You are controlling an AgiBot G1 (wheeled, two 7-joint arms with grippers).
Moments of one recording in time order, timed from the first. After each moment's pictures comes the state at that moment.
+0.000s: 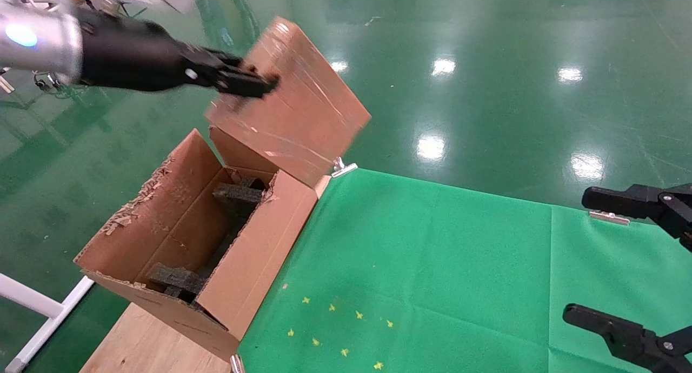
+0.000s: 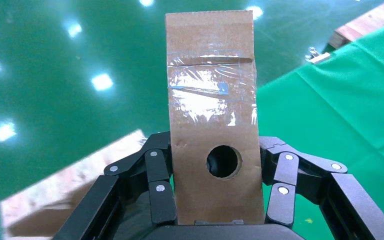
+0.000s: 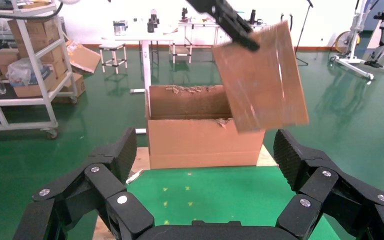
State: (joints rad) left arm -1.83 0.62 0.54 -1.05 1.68 1.48 -0.96; right arm 1.08 -0.58 -0.35 1.24 -0.67 -1.45 0.14
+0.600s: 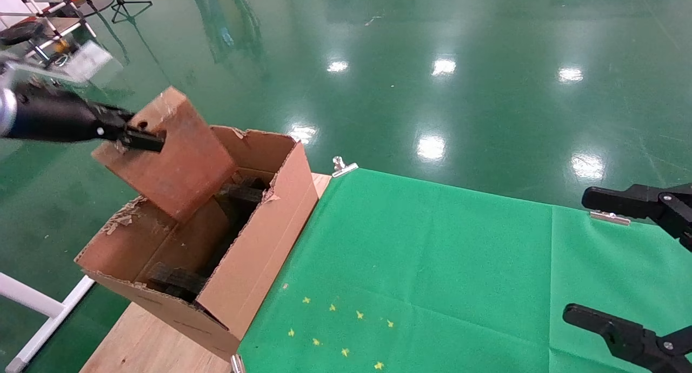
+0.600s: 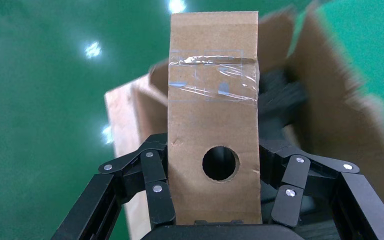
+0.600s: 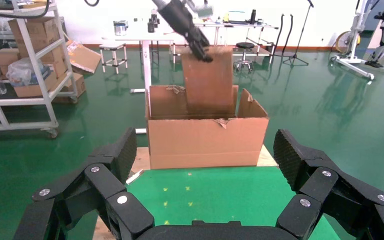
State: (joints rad) left arm -1.86 0.57 0.61 -0.63 1.89 1.32 -0.58; right arm 1.08 -0.58 -0.35 1.24 -0.67 -1.45 0.14
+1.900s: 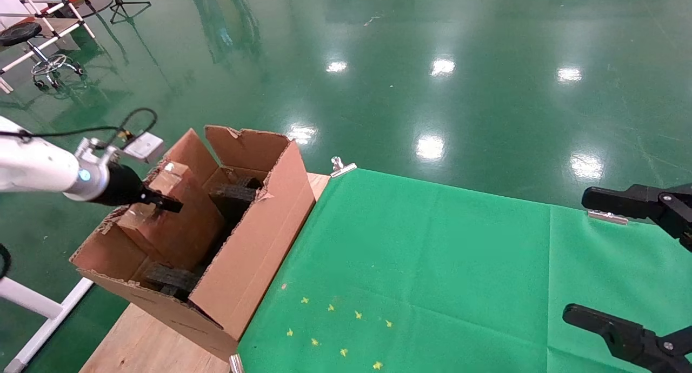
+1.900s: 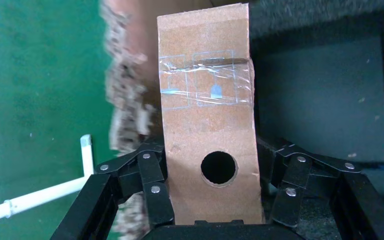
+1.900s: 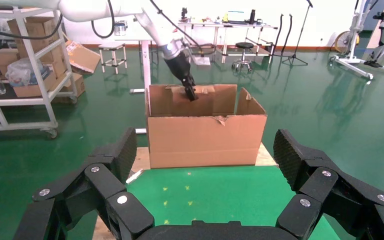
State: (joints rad) left arm -1.70 0.78 0.73 -0.28 2.13 0.95 -0.71; right arm 1.08 -0.58 -0.35 1.24 -0.67 -1.45 0.14
